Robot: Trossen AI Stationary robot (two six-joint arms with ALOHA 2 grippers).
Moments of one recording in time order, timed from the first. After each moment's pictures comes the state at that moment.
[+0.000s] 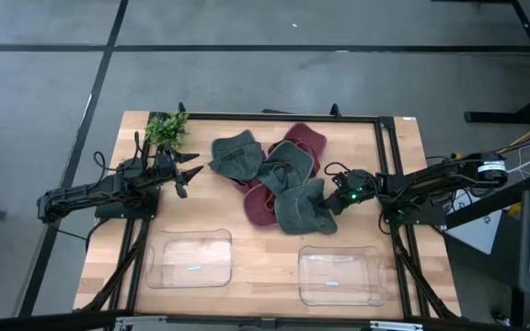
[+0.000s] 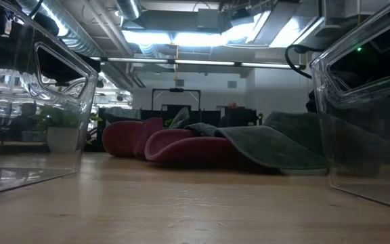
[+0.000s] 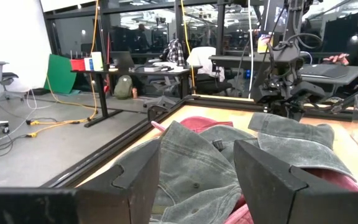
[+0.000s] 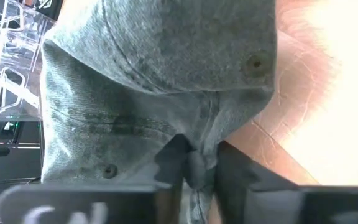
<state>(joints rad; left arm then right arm) 0.26 0.01 0.01 0.04 -0.16 0.01 -0.12 1.21 0.09 0.50 -0.20 0.93</state>
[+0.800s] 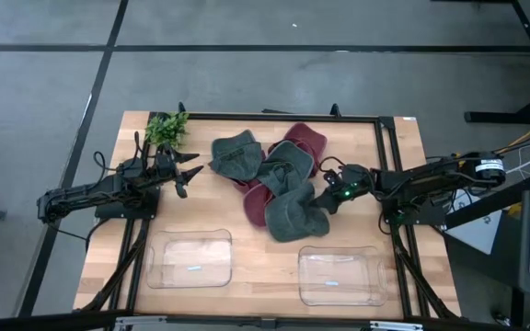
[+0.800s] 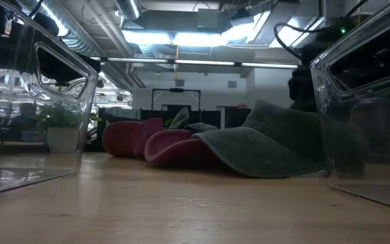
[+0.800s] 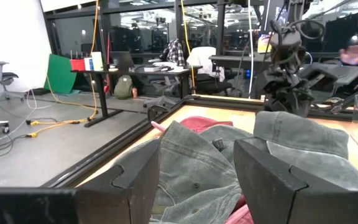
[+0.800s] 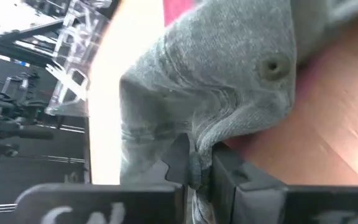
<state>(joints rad) 0.26 0.01 0.01 0.04 -0.16 0.01 -0.12 1.21 0.24 0.50 -0.30 0.89</state>
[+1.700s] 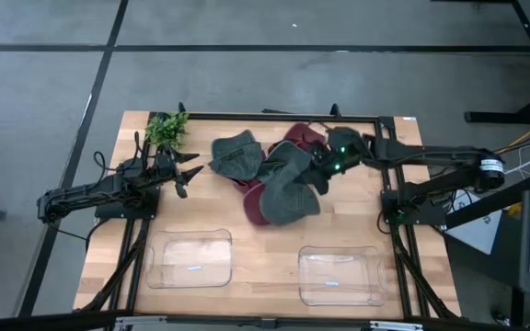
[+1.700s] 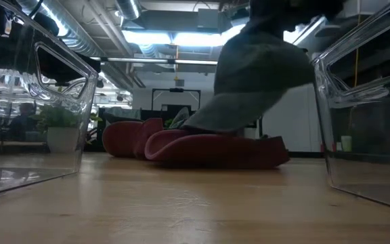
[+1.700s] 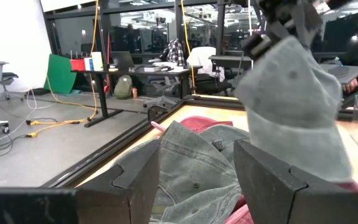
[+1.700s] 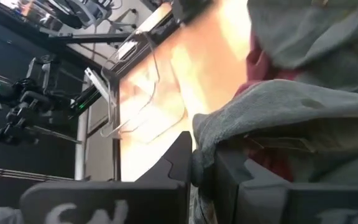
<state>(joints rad) 0.26 0.01 0.01 0.04 -0.16 0.01 -0.21 1.21 0.96 -0.27 -0.37 0.55</state>
